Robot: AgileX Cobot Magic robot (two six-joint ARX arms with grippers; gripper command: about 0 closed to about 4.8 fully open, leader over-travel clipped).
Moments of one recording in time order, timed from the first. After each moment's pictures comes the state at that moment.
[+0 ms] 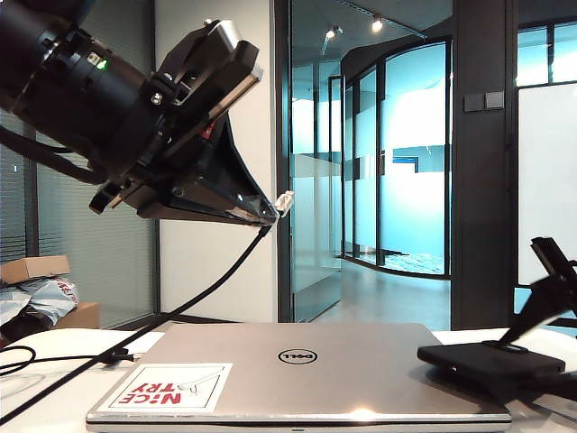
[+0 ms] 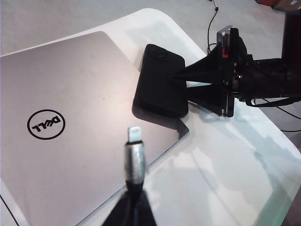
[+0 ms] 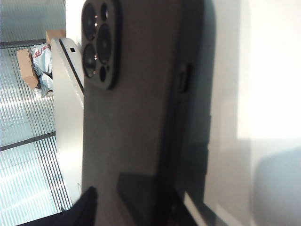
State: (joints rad) left arm -0.79 1.28 0.51 0.28 0.13 -0.29; right arm 0.00 1.90 0.36 0.87 -0.49 1.16
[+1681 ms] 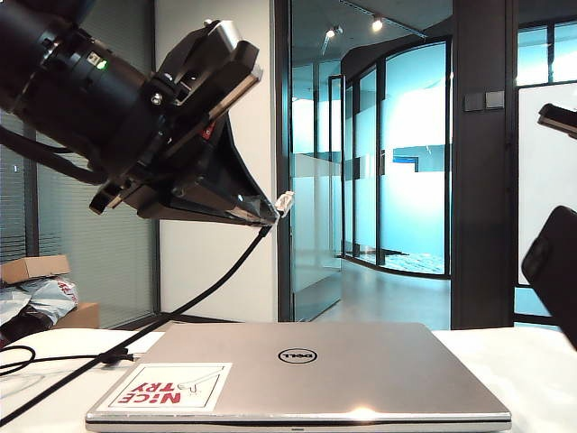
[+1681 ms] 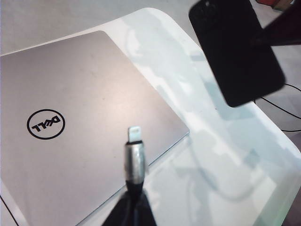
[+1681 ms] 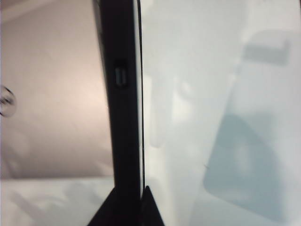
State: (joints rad) left arm -0.79 1.28 0.51 0.28 0.13 -0.29; right arm 0.01 1.26 0.81 -0.65 -0.23 0.27
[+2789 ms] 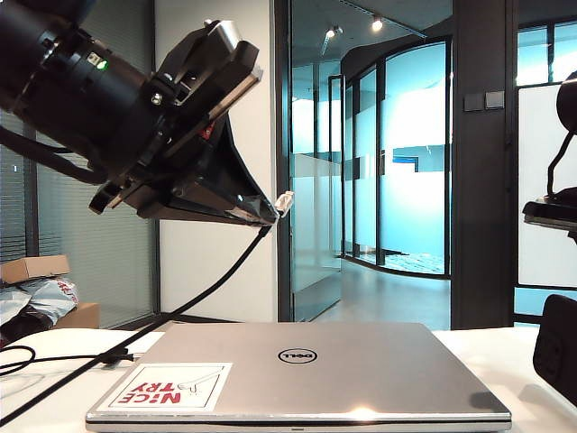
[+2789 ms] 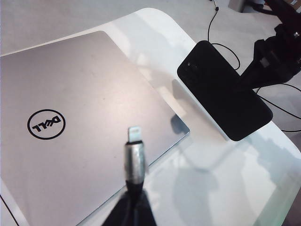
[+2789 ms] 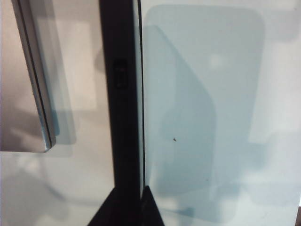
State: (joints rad) left arm -0.79 1.28 0.51 0.28 0.13 -0.29; right arm 0.10 1.51 0.84 -0.71 -0.11 0.17
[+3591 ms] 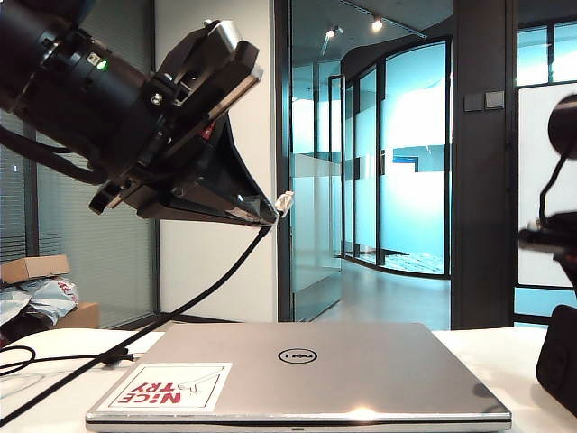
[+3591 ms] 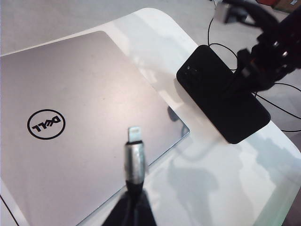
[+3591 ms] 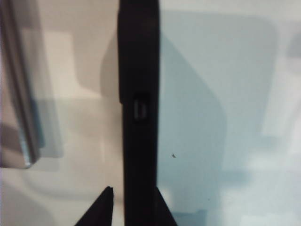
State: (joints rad) left arm -0.79 1.28 0.51 0.28 0.13 -0.29; right arm 0.10 1.60 0.85 -0.66 -0.11 0.15
